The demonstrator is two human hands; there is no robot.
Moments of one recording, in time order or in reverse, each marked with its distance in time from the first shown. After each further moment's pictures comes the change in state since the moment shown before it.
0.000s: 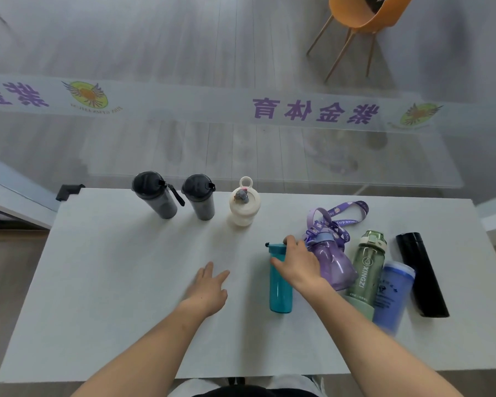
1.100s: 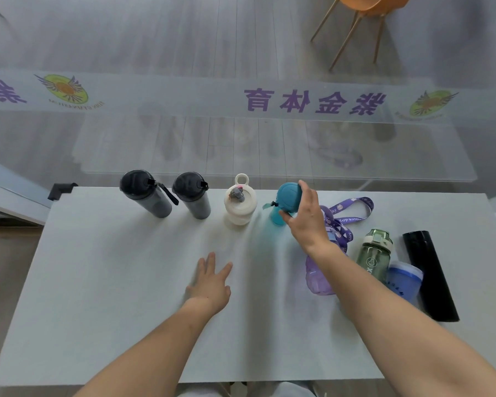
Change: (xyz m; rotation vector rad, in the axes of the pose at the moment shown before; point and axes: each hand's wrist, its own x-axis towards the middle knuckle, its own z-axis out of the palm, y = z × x) left_hand 0.026 0.015 0.011 0.068 0.061 -0.043; right_hand 0.082 0.005 -0.042 0.458 0.404 -0.218
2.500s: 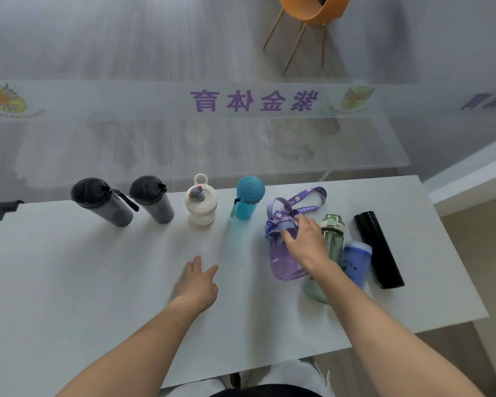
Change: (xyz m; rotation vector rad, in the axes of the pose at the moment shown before) left_hand -0.006 0.045 -0.003 0.012 -0.004 0.089; right_hand -0.072 0.060 -0.064 -0.227 -0.079 0.302
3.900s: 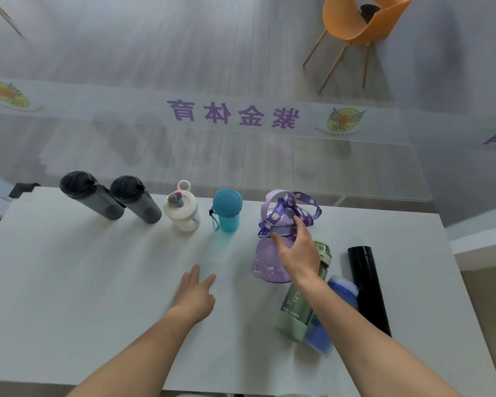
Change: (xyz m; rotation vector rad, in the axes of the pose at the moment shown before) left_hand 0.015 0.090 0.032 -0.116 0.002 -0.176; right_hand 0.049 0.047 -0.034 0.227 0.033 -0.109
